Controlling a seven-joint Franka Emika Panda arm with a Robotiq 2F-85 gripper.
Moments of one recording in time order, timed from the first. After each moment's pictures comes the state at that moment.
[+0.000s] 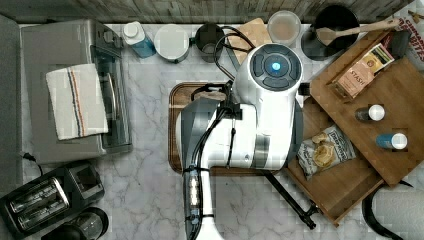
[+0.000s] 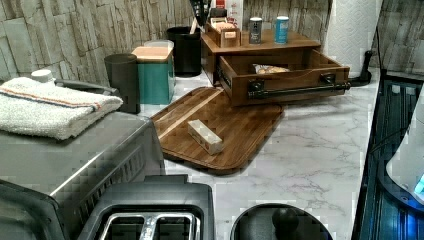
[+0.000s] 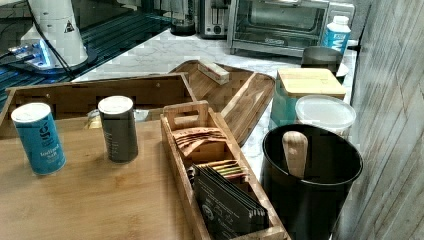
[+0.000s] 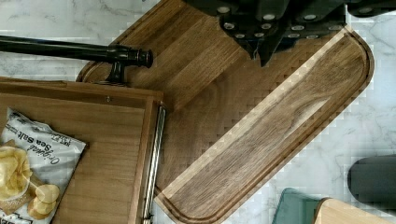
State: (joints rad) arm -0.03 0.07 -0.04 -1.86 0.04 0.28 -0.10
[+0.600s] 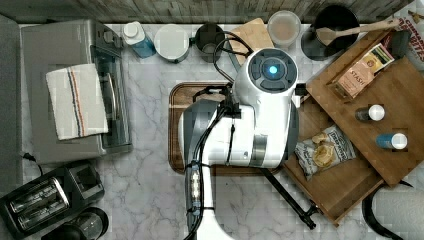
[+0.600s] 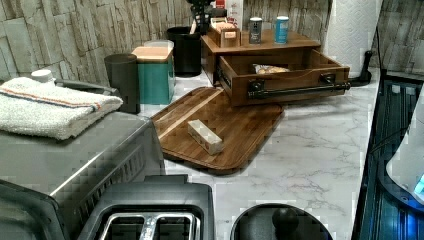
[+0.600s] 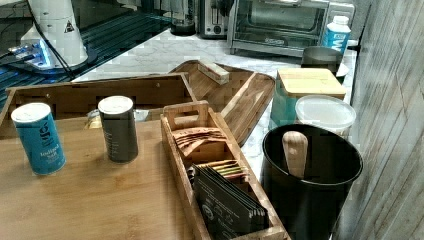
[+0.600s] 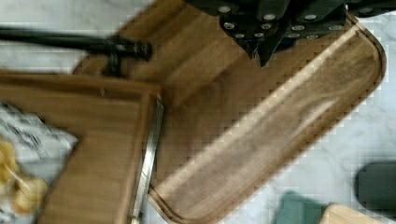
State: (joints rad) arm -0.03 0.08 -0.04 -1.92 0.04 0.37 -0.15
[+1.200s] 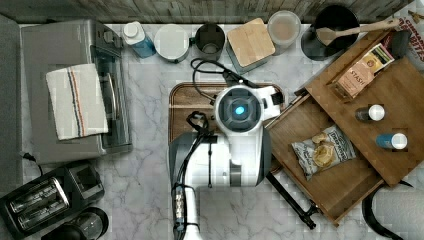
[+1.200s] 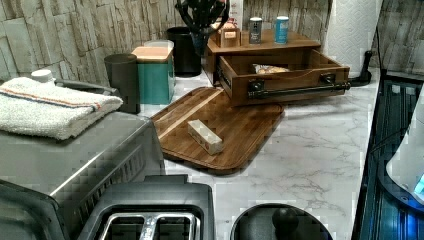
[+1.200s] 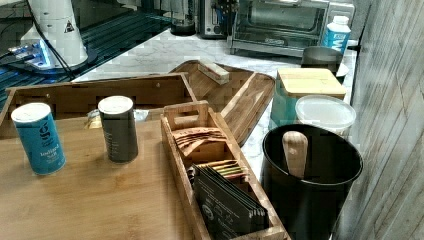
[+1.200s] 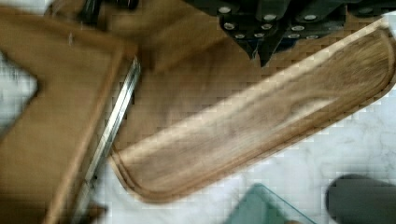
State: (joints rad) arm 0.00 0.01 0.01 -2.18 -0.07 0.70 -0.27
